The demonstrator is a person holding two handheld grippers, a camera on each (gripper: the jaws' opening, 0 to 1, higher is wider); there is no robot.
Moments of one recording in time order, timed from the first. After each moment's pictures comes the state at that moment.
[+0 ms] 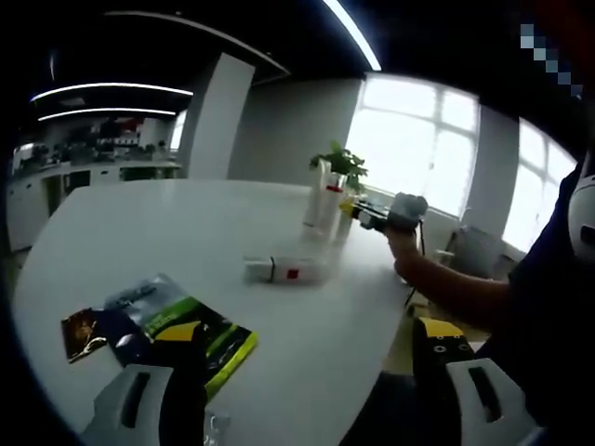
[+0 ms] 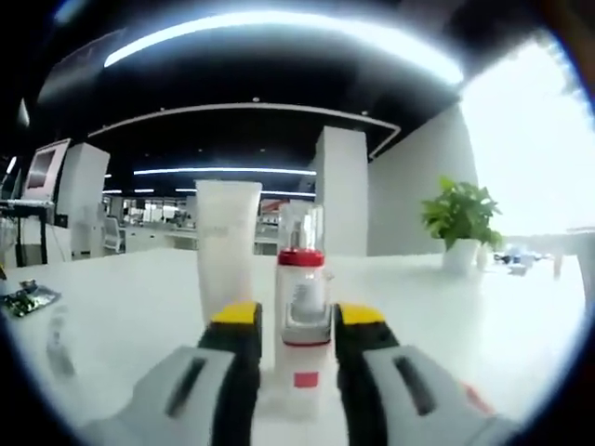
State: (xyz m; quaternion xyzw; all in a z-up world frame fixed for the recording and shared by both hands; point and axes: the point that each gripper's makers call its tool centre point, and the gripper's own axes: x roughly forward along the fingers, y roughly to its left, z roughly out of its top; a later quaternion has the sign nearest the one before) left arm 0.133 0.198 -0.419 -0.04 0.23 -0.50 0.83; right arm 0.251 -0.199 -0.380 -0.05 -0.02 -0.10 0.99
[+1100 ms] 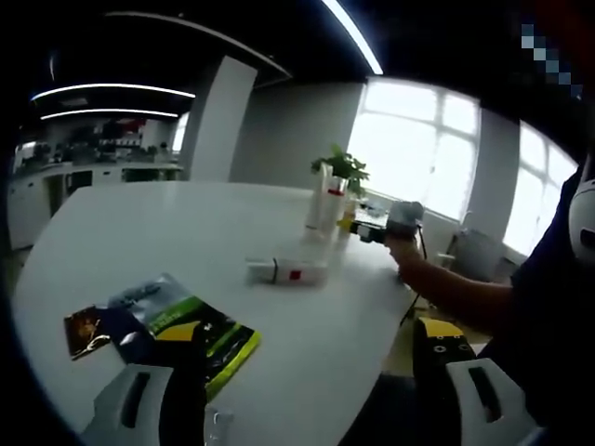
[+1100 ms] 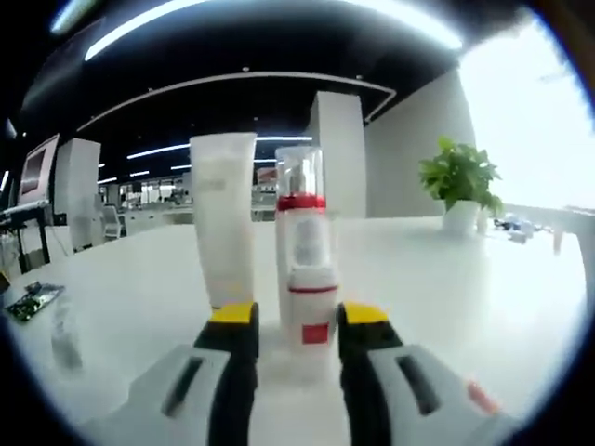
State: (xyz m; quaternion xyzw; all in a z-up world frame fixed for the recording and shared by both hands) left arm 0.135 0.205 -0.417 -0.04 0.22 -0.50 0.84; right arm 0.247 -0.194 -0.416 -0.01 0.05 -0.10 0.99
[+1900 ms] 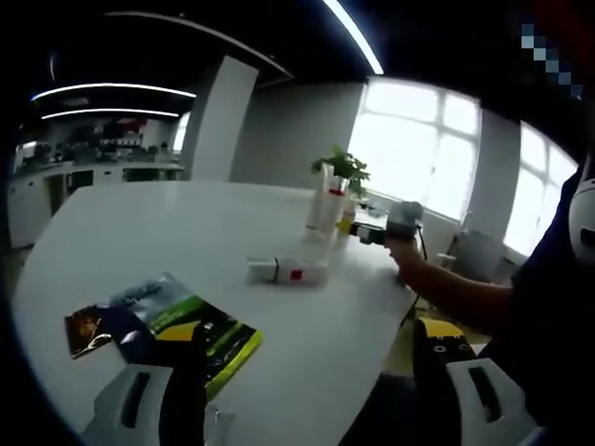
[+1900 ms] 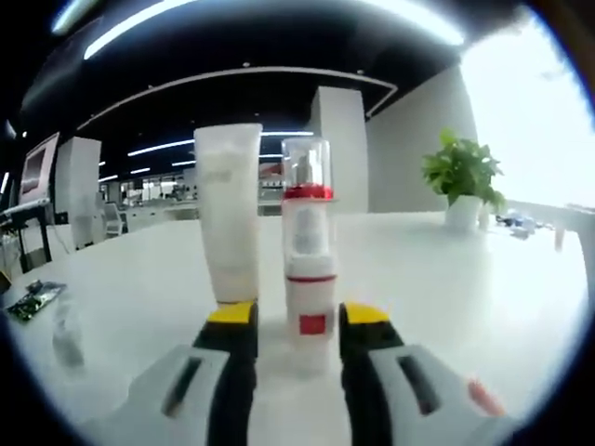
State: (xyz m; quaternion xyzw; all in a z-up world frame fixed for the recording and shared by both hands) left arm 0.134 0.205 -0.417 -0.04 0.22 -0.50 0.84; right arm 0.247 -0.189 -0.421 -0.01 0.06 -0.10 0.99
